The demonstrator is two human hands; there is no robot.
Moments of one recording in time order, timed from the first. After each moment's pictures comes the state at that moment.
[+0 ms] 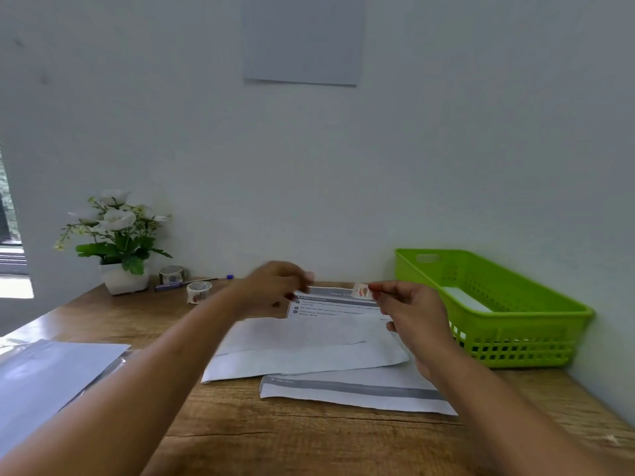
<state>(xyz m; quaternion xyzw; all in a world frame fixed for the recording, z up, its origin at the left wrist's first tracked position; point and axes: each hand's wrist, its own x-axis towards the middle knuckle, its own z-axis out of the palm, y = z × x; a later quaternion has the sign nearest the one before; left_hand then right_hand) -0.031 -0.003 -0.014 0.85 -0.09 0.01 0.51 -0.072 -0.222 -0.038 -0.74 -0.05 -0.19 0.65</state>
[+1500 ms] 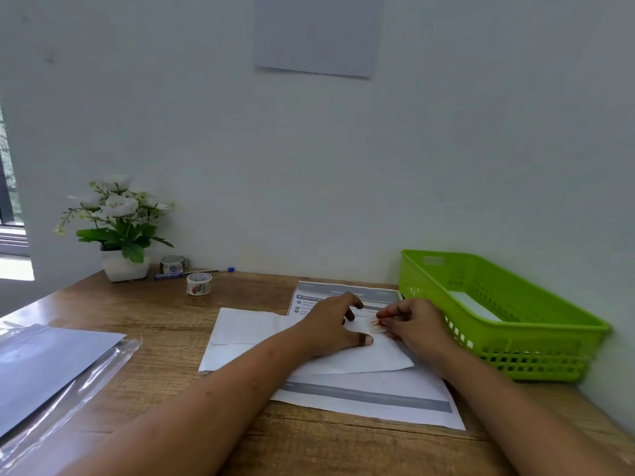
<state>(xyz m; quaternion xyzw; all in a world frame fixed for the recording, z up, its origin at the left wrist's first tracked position) -0.021 -0.081 -0.067 0.92 -0.20 0.04 0.33 -0.013 -0.249 -0.067 -0.83 -0.06 -0.09 0.55</state>
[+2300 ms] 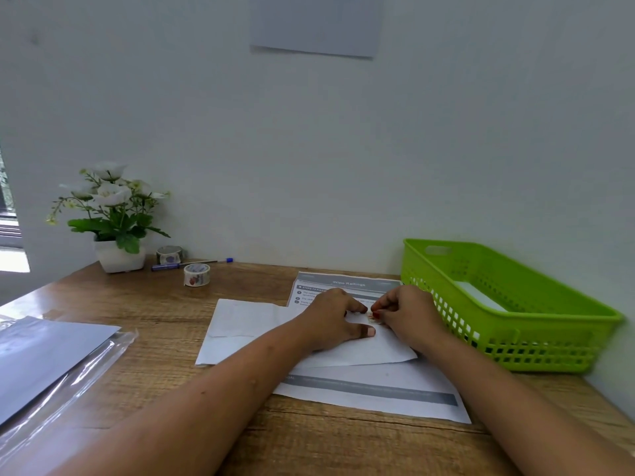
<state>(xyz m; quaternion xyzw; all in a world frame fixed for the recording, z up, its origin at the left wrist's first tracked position) -0.019 -0.082 -0.068 0.94 -0.21 0.06 0.27 -0.009 -0.236 -0.063 -0.92 -0.07 -0.14 0.35</state>
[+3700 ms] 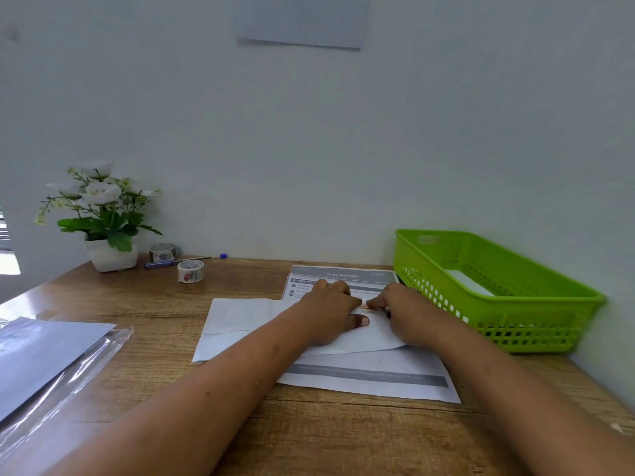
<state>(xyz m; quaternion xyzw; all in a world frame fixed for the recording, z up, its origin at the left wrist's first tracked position) -0.025 -0.088 -0.061 0.97 -0.24 0.03 0.01 -0.023 -0.247 -0.053 -0.98 -0.17 -0.06 0.03</state>
